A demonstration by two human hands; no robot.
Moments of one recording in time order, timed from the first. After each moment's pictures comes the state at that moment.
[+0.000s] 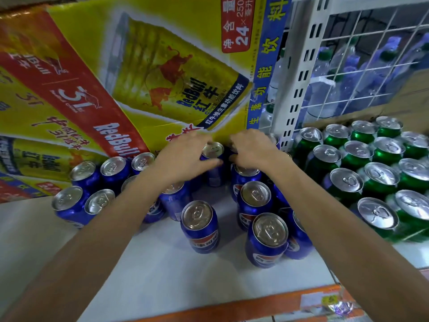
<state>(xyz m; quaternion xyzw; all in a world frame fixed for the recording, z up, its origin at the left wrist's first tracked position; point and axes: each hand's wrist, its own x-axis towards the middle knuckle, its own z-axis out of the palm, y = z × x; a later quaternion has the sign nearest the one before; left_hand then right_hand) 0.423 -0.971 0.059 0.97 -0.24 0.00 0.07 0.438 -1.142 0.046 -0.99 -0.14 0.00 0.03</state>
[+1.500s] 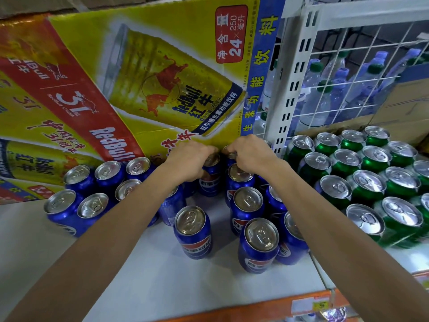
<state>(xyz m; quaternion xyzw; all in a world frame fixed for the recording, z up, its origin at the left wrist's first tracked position) 0.449 -0.988 0.039 0.97 -0.25 0.00 -0.08 0.436 -1.156 0.047 -0.99 -0.14 -0.01 0.08</state>
